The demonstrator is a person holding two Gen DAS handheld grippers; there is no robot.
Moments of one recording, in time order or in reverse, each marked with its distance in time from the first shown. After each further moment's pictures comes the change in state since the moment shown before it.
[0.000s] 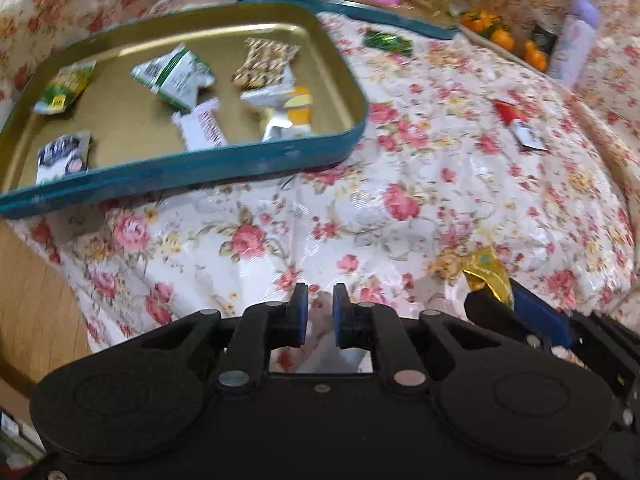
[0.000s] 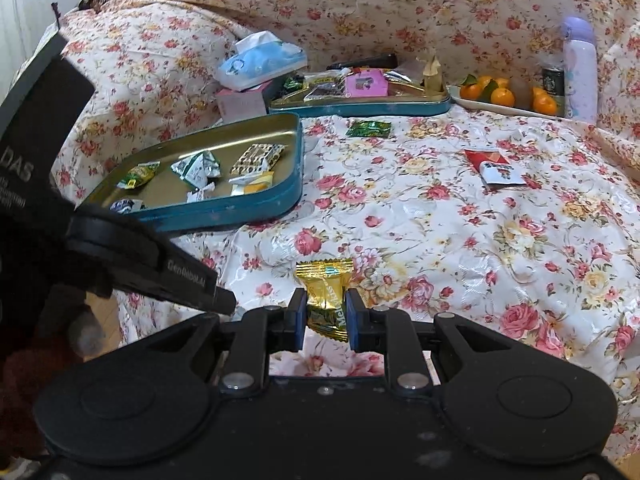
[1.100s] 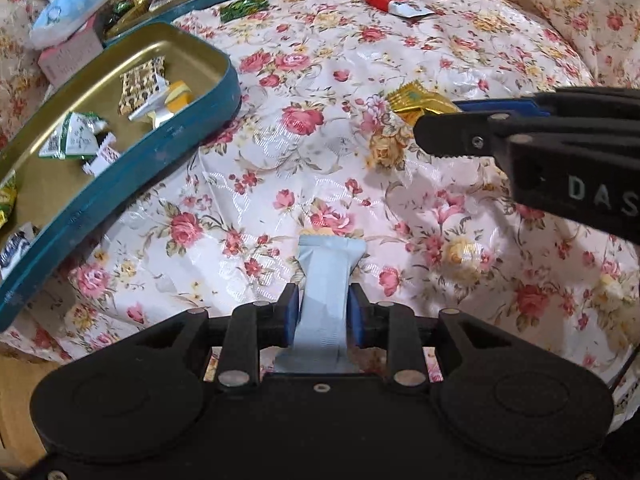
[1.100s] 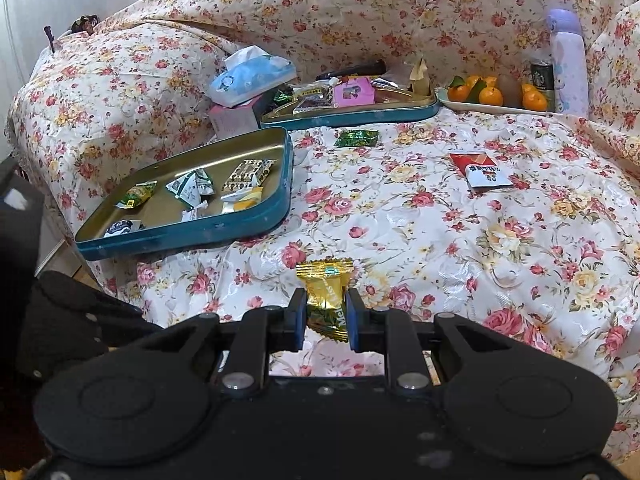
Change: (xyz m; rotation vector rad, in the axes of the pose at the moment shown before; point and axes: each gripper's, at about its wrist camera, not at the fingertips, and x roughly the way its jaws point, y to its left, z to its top) left arm 0.011 -0.029 -0.037 0.487 0.060 -0.006; right arm -0.004 -0.013 0.003 0.038 -0.017 0.017
